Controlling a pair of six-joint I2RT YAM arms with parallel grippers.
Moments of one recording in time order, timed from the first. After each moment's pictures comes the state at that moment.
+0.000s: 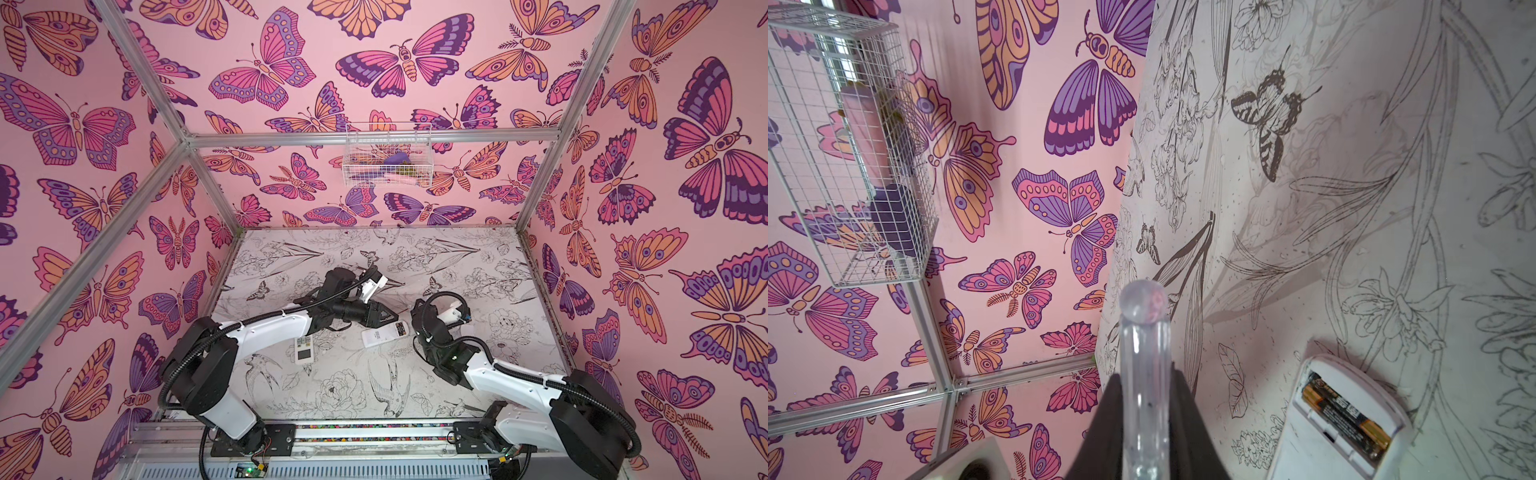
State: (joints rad) left arm -0.67 1.65 0.99 0.03 0.71 -0.45; right arm 0.82 1.18 0.49 0.27 0.63 1.71
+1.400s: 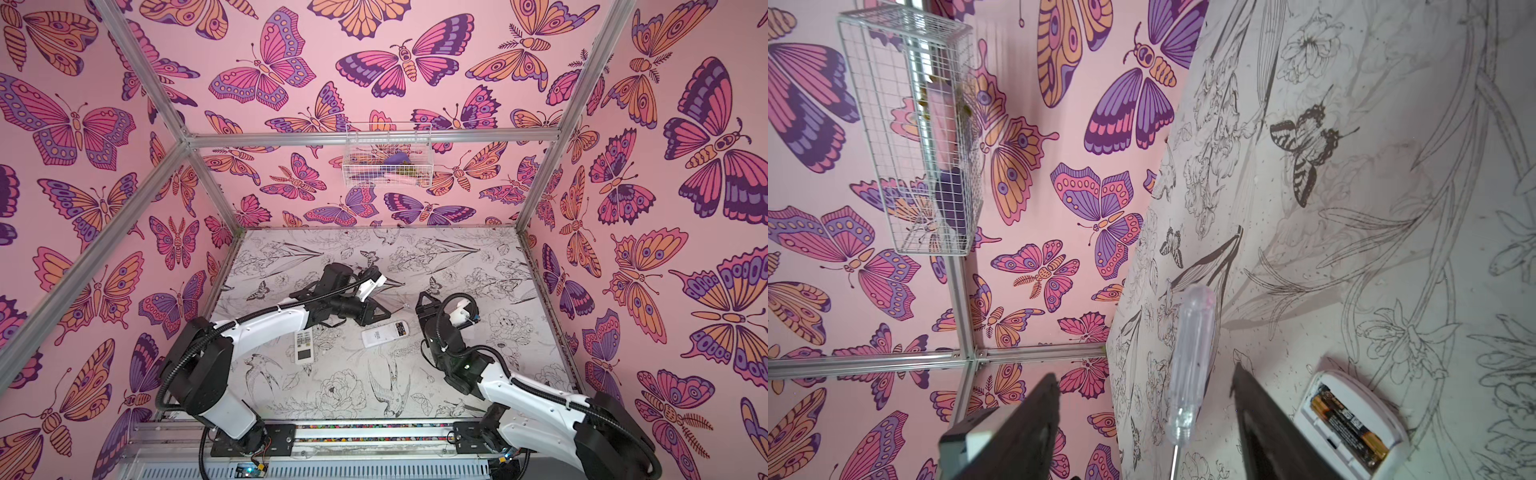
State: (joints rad) left arm -0.62 1.63 1.05 -0.16 0.70 -0.20; right arm 0.81 0.98 0.42 0.26 0.62 1.52
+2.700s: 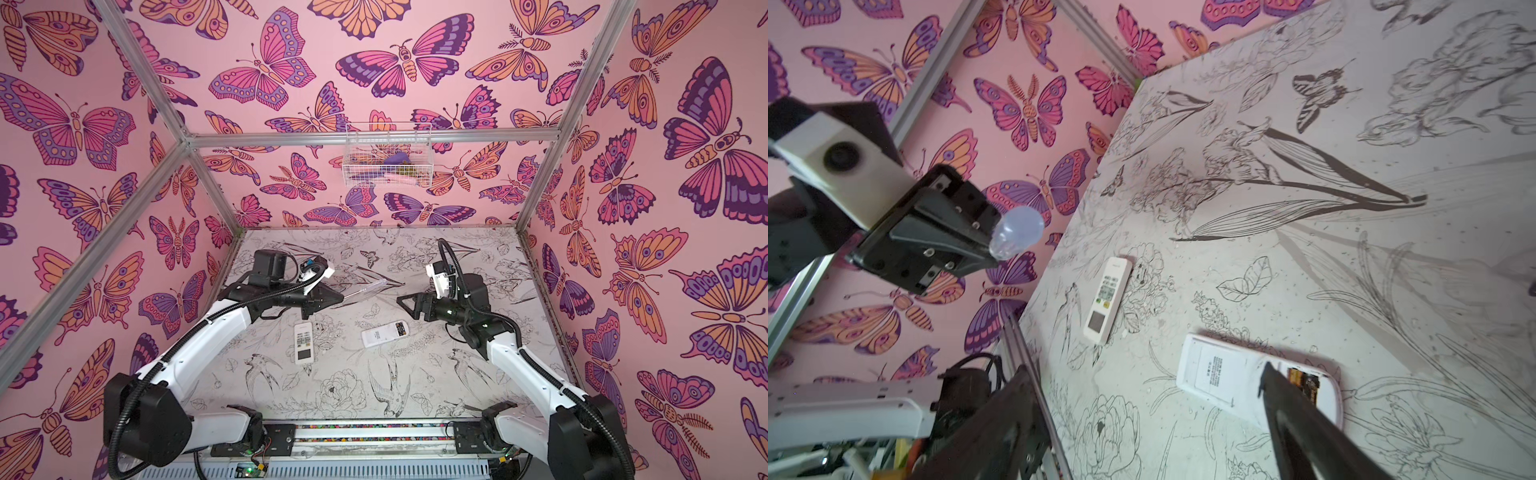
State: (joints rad) left arm -0.27 1.32 1.05 -0.53 0.94 0.50; right arm 0.34 1.14 0.67 0.06 -0.71 0.53
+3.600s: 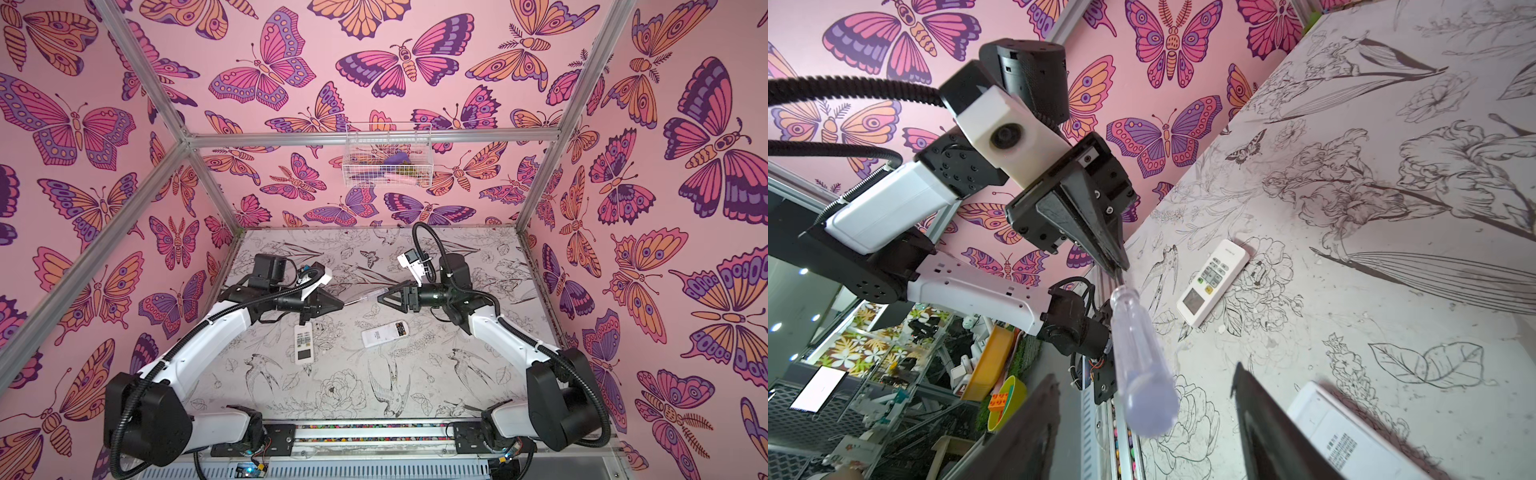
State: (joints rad) left arm -0.26 1.32 1.02 -0.56 1.07 0.58; right arm 0.42 1.39 0.86 0.18 -1.06 0.49
